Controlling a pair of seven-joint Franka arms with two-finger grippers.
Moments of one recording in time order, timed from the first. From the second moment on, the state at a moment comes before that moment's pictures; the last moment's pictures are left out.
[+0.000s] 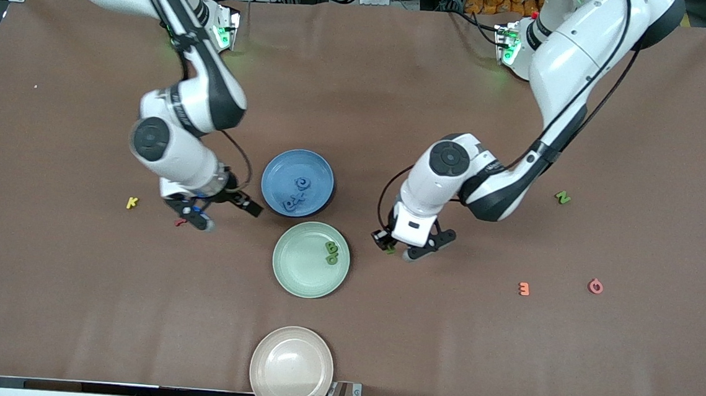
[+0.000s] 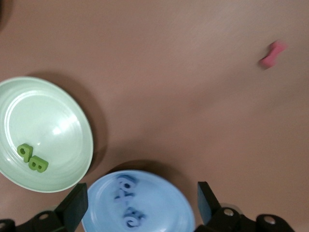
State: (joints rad) left arm -0.18 0.77 -0.54 -1.57 0.48 2.54 -1.45; right arm 0.22 0.34 0.14 -1.91 0.16 2.26 0.80
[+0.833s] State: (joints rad) left arm -0.74 0.87 -0.10 -1.42 0.48 2.69 -1.77; right arm -0.07 0.03 0.13 -1.75 0.02 1.82 0.36
